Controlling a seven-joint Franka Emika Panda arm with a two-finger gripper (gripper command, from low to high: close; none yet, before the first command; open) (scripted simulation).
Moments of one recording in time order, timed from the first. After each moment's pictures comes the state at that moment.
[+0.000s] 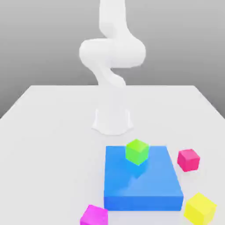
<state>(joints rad) 0.08 -0.72 0.00 -2.35 0.01 2.35 0.69</state>
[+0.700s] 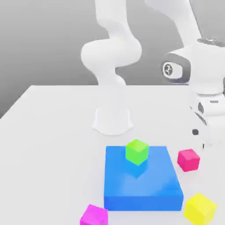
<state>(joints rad) 0.66 0.03 0.15 -2.80 -0.02 2.85 -0.19</state>
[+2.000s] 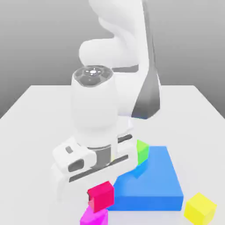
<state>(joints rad) 0.17 0.32 -0.23 -2.37 0.17 2.68 0.06</state>
